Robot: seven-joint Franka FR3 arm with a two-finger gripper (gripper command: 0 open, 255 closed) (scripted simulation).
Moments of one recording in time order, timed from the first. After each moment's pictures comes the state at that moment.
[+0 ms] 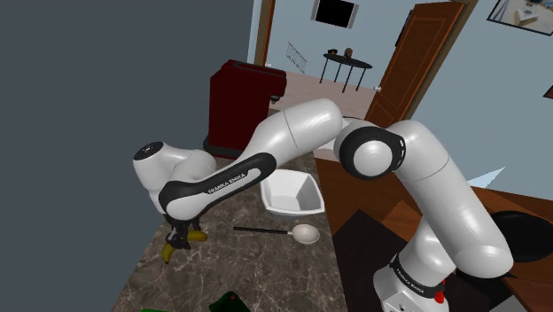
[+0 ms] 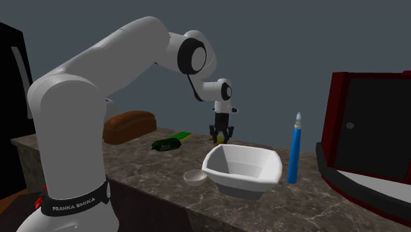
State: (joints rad) arm 0.45 0.94 0.31 -1.28 -0.35 1.91 0.27
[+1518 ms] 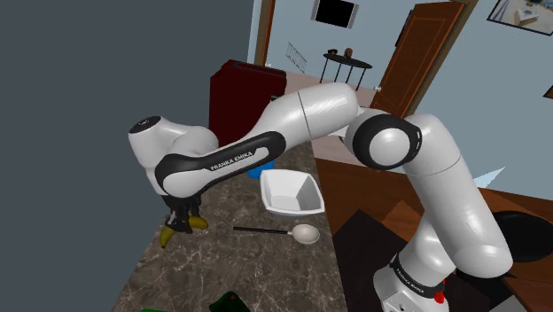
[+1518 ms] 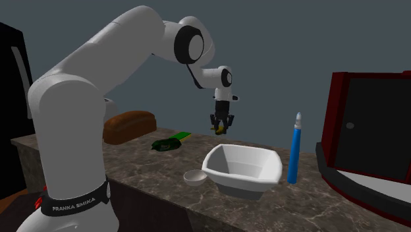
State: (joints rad) arm 0.43 0.84 0.33 -1.28 -0.33 1.81 0.25
